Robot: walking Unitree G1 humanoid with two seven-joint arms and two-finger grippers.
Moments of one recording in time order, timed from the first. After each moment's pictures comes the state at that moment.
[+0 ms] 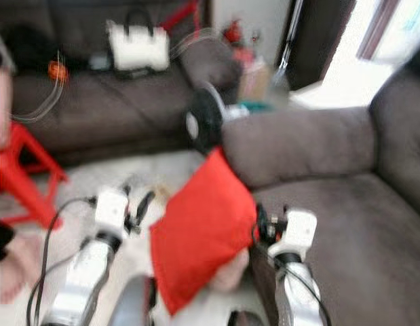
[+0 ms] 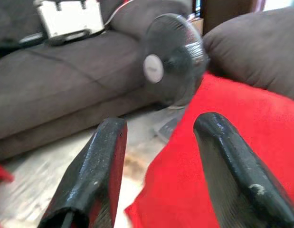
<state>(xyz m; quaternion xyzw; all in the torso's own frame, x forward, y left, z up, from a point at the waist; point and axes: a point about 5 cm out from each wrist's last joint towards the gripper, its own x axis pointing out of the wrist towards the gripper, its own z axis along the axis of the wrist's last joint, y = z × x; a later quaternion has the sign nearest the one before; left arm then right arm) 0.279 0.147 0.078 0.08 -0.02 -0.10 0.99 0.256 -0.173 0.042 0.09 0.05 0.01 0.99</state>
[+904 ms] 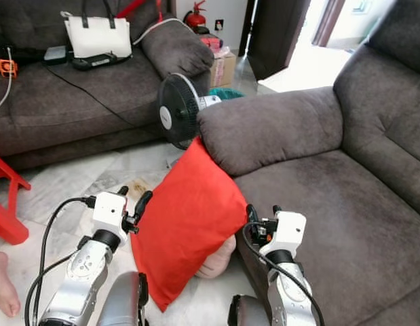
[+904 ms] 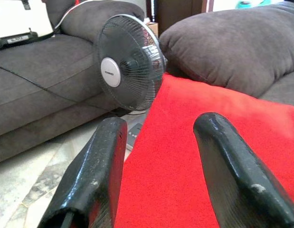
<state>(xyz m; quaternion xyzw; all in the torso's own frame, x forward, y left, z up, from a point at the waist) 0.284 0.145 0.086 0.08 -0.03 -0.10 0.99 0.257 -0.171 0.042 0.09 0.05 0.02 0.99</state>
